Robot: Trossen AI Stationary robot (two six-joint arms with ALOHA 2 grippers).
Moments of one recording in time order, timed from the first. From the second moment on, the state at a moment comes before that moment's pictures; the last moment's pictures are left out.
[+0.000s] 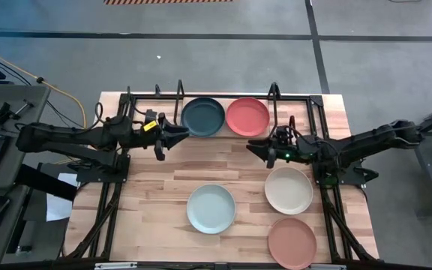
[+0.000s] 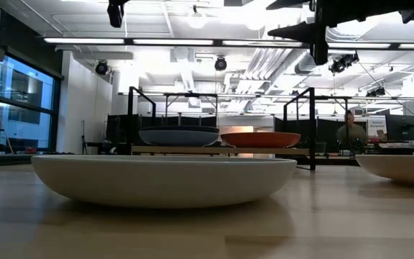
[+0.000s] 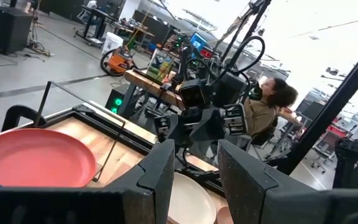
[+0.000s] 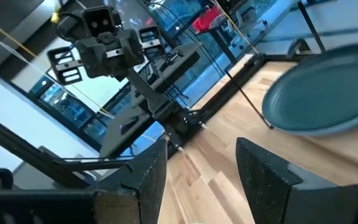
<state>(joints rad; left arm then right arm) -0.01 0.86 0.67 0.26 -0.17 -0.45 0.15 1.00 0.53 0.41 0.37 0.75</state>
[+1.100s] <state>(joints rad) -0.09 0.91 0.81 -0.21 -0.17 -0.54 0.14 1.01 0.54 0.54 0.37 0.53</state>
